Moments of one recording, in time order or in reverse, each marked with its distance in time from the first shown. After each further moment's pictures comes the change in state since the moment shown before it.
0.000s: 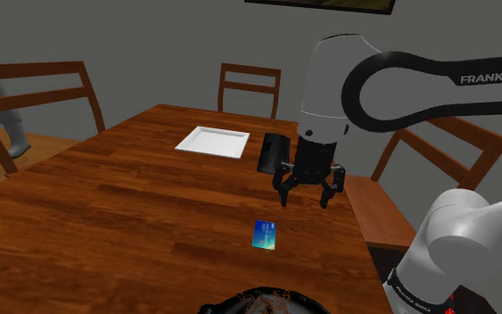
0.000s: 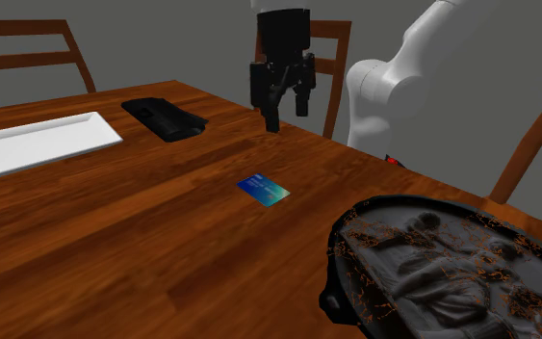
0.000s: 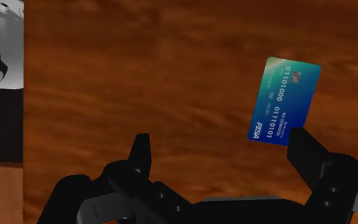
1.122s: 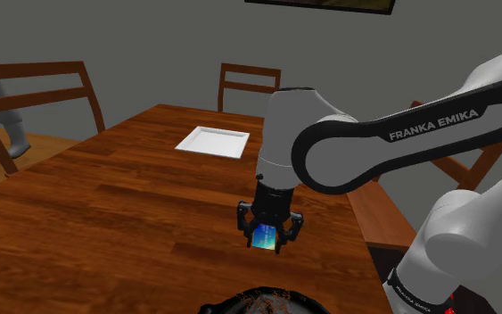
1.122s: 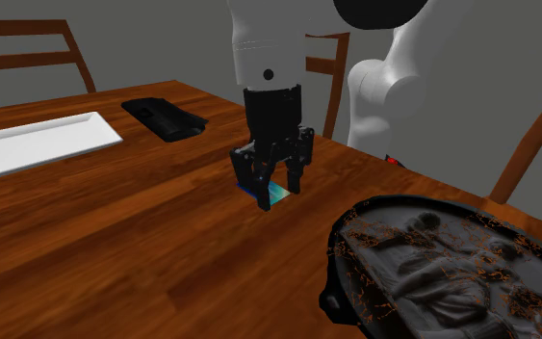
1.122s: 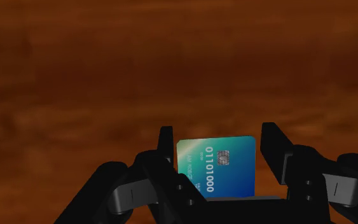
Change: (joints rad) arm -0.056 0.265 0.265 0.008 0.129 0.333 0.293
